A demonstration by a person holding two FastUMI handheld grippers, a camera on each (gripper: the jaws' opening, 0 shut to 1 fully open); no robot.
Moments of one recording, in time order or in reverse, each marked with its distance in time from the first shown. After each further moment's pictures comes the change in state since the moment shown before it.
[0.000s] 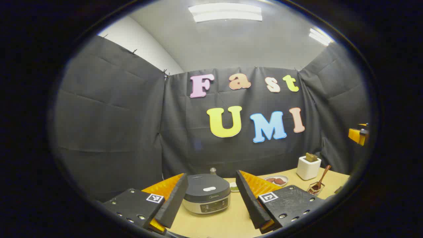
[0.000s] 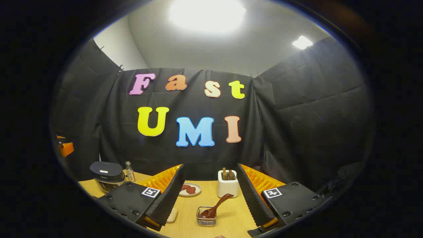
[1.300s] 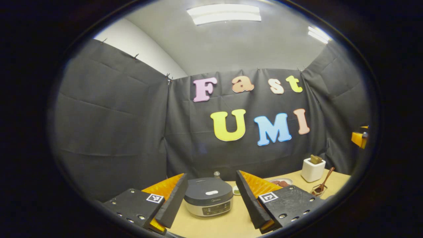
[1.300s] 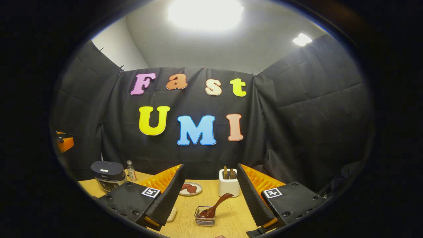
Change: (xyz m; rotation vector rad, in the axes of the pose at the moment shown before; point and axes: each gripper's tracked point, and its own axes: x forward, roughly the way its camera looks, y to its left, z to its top) left arm 0.003 -0.002 0.019 0.025 -0.020 0.038; right arm 0.006 -0.012 -0.008 0.017 0.015 0.025
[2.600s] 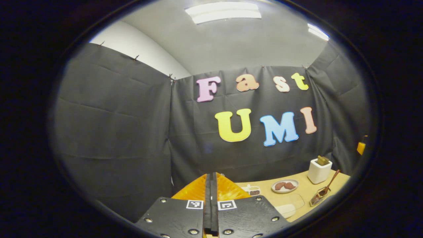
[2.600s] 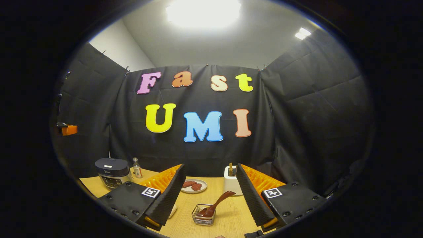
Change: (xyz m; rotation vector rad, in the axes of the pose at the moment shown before) left arm 0.040 0.001 0.013 0.008 0.020 0.051; right arm 0.015 -0.020 -0.024 0.020 0.003 0.091
